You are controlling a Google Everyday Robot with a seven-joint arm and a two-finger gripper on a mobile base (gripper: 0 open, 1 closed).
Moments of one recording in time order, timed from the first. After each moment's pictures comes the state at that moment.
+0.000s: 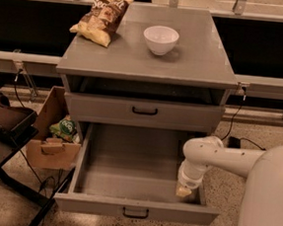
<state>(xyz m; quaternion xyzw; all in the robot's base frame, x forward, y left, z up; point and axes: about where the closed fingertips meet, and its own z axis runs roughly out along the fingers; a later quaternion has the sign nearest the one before) 0.522 -0.188 0.411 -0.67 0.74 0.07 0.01</state>
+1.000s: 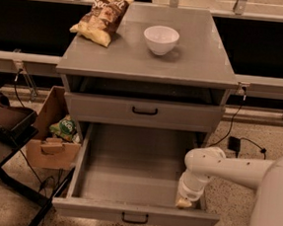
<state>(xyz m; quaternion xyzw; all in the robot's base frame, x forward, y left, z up) 0.475 -0.191 0.399 -0.66 0.75 0.10 0.00</state>
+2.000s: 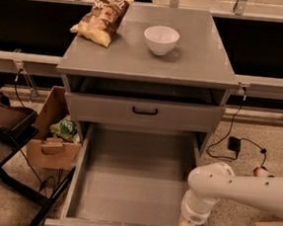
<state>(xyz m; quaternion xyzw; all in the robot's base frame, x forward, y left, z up) 0.391 -0.187 0.432 -0.63 0.77 0.10 -0.02</state>
